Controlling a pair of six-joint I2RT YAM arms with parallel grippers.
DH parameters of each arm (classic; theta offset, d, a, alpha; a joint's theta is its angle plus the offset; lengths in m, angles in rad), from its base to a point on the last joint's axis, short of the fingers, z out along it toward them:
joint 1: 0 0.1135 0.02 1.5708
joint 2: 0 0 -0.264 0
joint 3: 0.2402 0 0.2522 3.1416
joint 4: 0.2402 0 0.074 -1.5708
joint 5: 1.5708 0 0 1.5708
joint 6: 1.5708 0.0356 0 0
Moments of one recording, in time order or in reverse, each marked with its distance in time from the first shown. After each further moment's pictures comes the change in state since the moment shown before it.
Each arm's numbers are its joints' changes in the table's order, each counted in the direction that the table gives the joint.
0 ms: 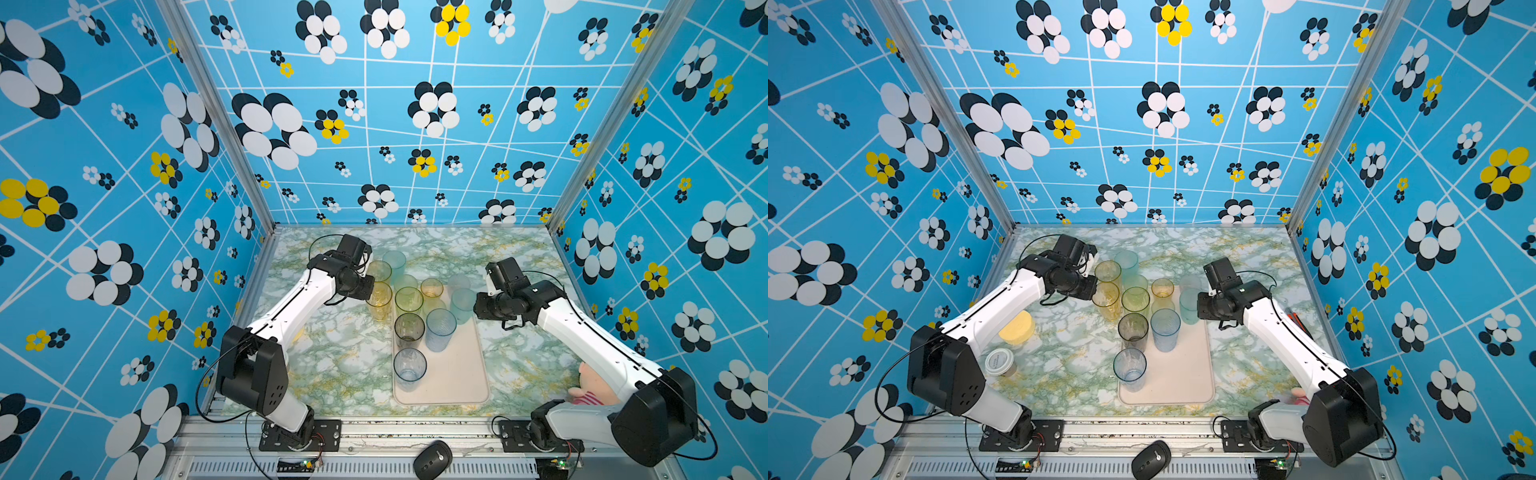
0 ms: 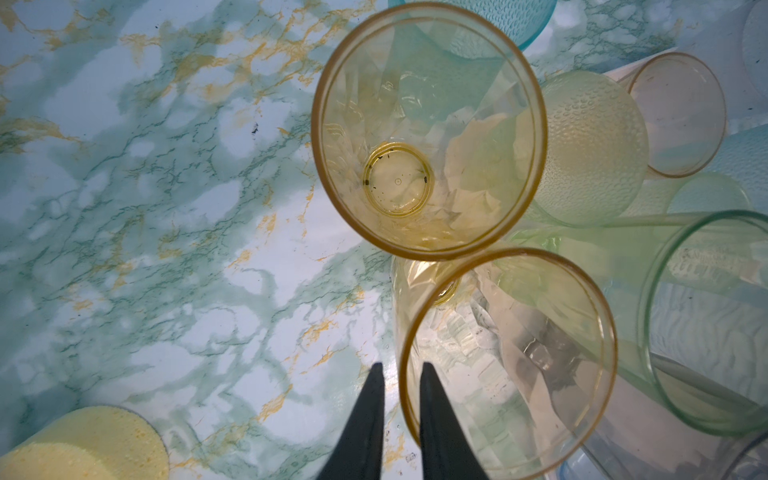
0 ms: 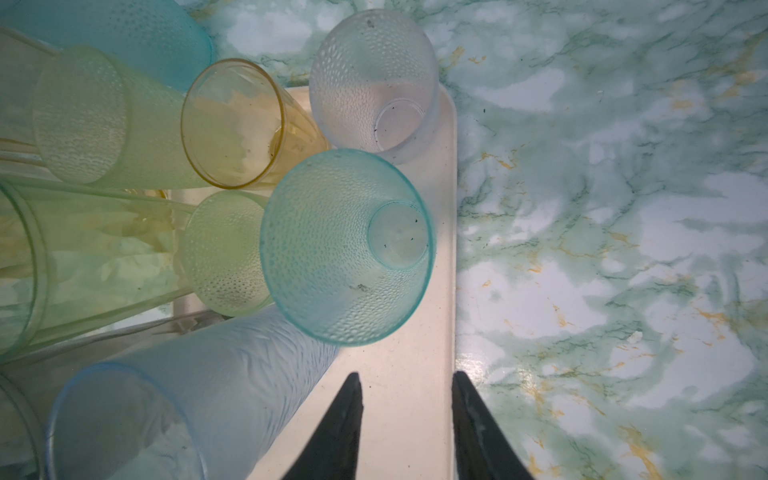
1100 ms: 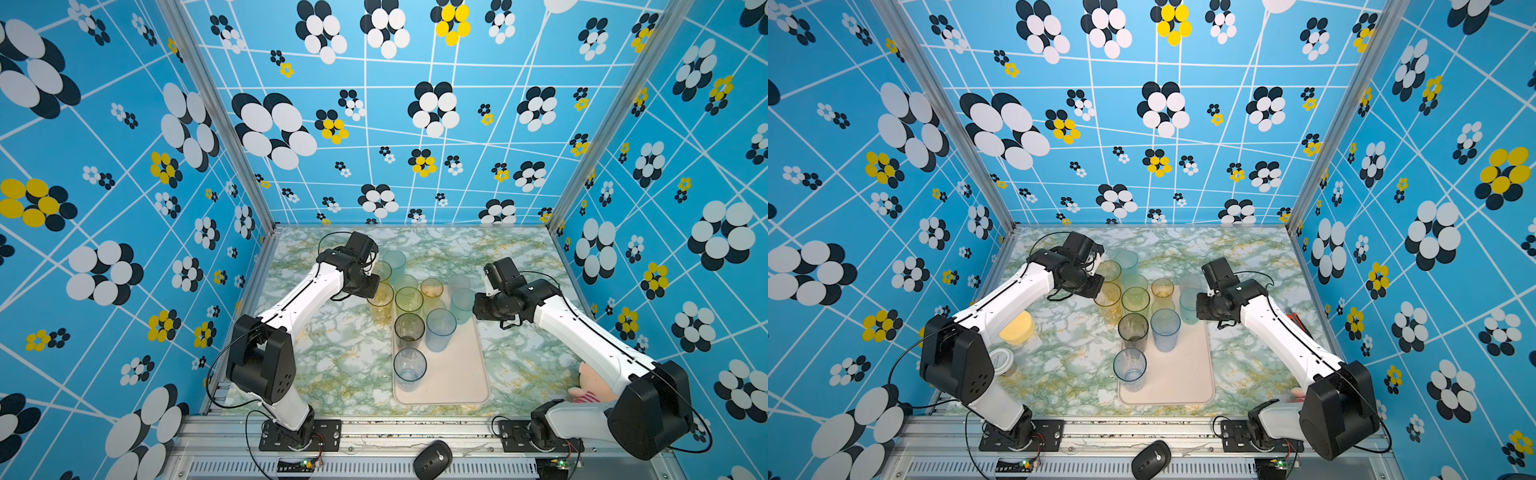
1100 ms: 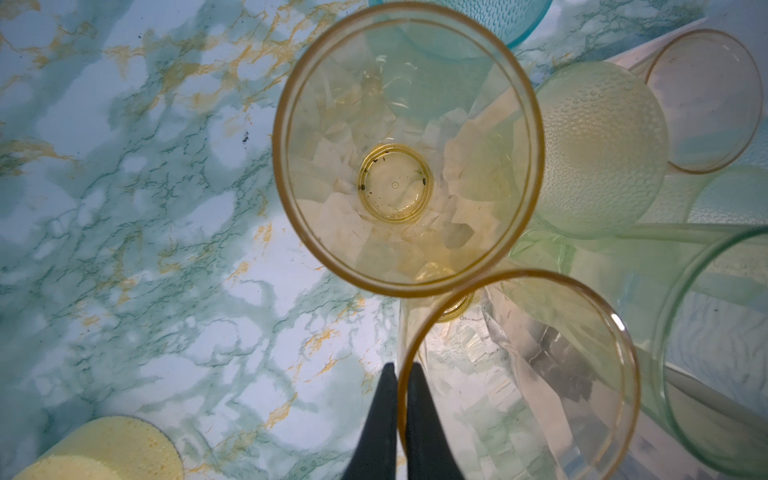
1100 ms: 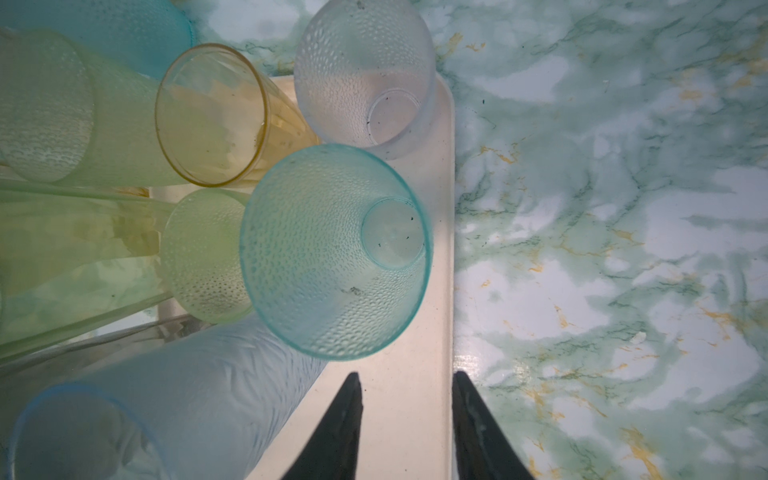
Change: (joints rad) left arm -0.034 -0.077 0.077 0.047 -0.038 0.027; right arm 0.000 -0.031 0.000 -0.004 0.003 -0.002
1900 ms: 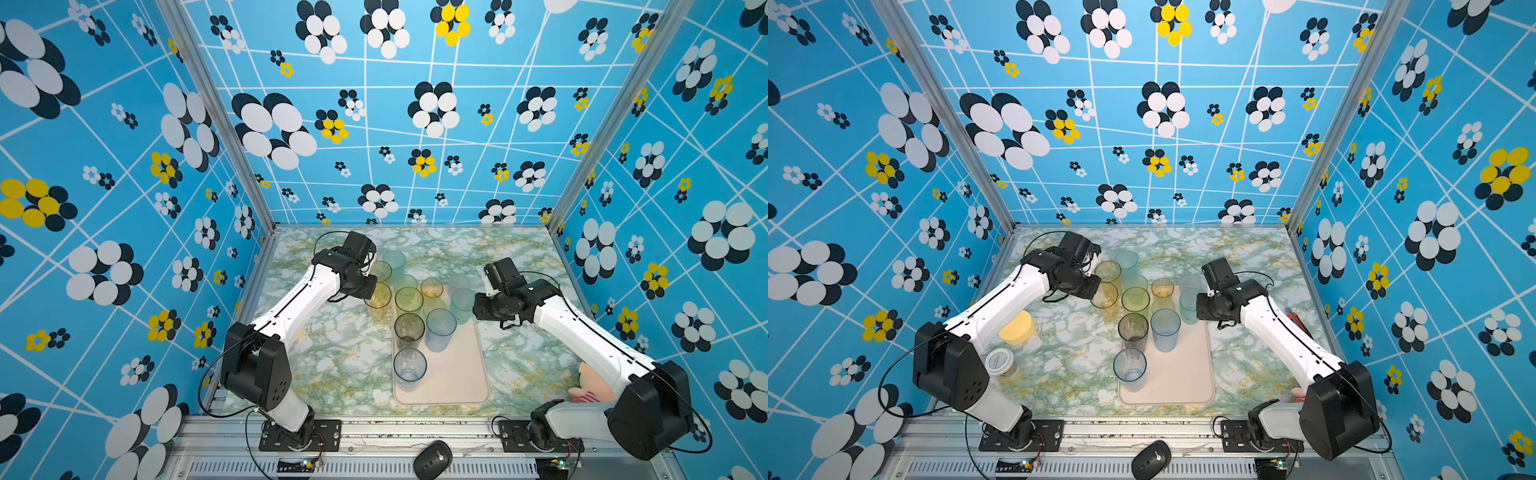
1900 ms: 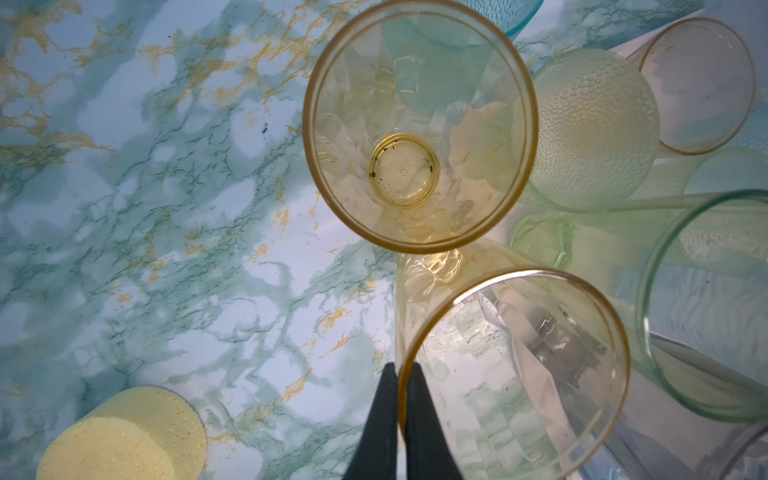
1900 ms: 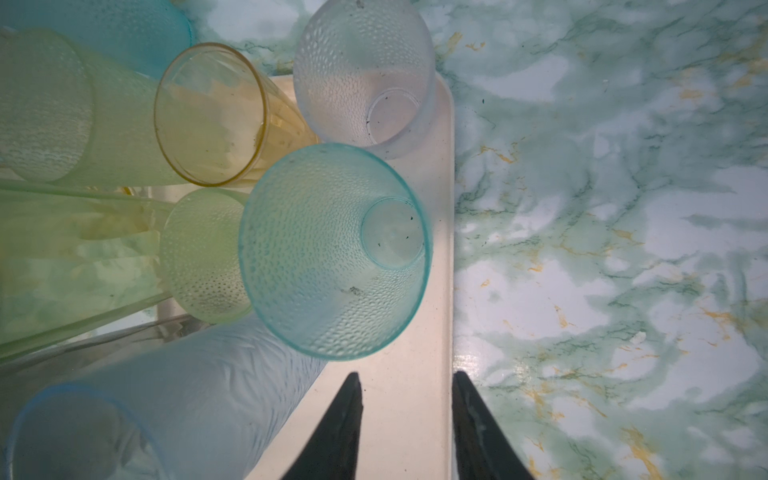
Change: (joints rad) left arm -0.001 0.063 0.000 0.048 -0.027 0.008; right arm 0.000 0.001 -0.005 0.000 0.000 0.001
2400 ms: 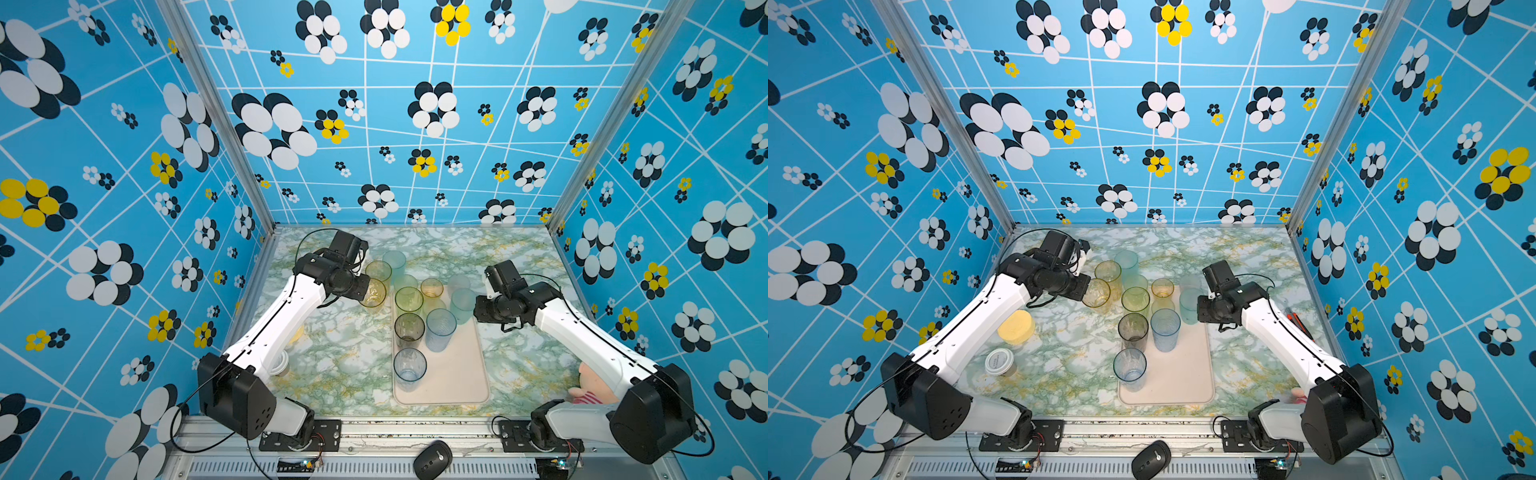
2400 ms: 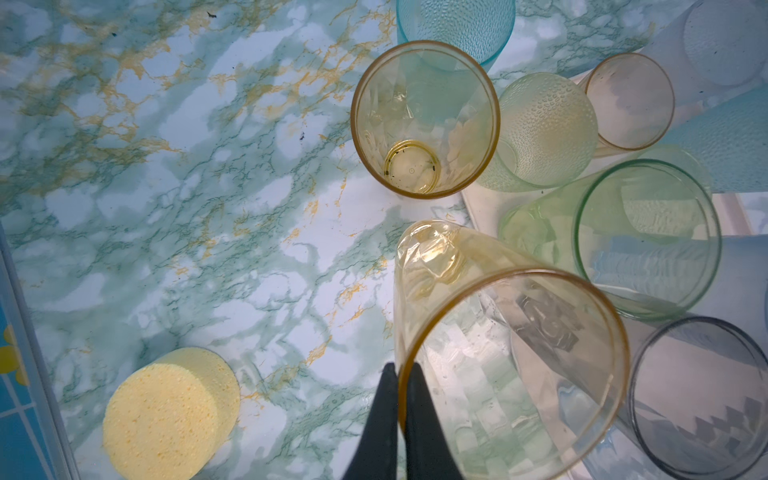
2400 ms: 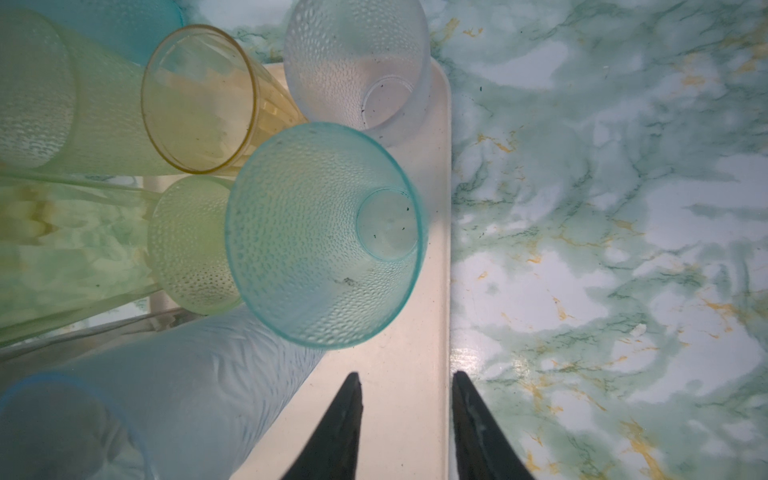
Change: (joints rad) left arm 0.001 0.167 -0.006 0.069 -0.023 0.000; right arm 0.000 0.019 -0.029 -0.003 0.000 0.000
